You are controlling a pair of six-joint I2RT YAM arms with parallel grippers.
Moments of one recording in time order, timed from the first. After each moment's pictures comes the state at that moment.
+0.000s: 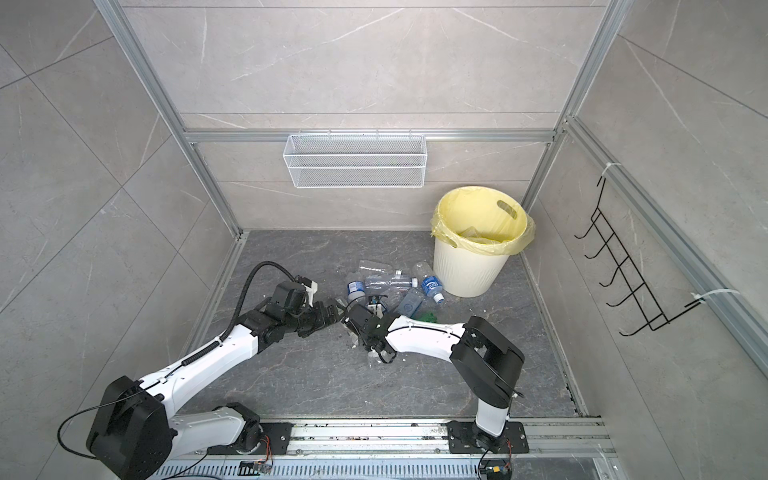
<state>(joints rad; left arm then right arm) -0.52 1.23 0.78 -0.36 0.27 -0.78 0.96 1.80 1.15 -0.53 0.31 0.78</state>
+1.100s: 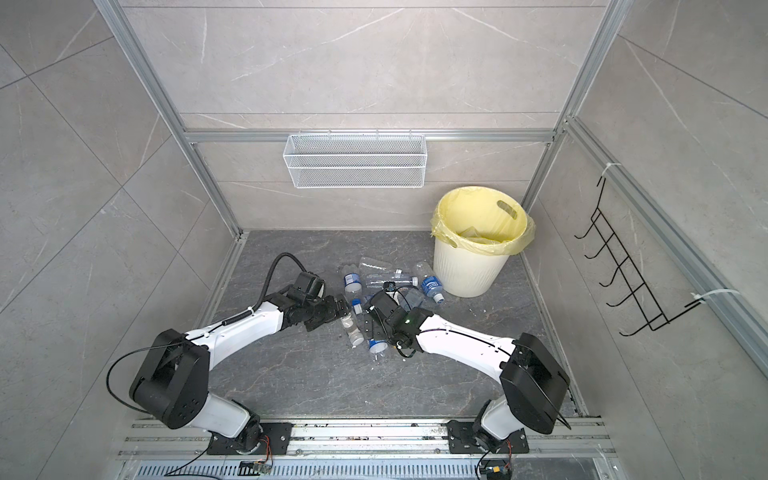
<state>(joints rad) -0.52 1.54 0.95 -0.40 0.16 -0.76 0.89 1.52 1.03 -0.51 0.30 0.68</state>
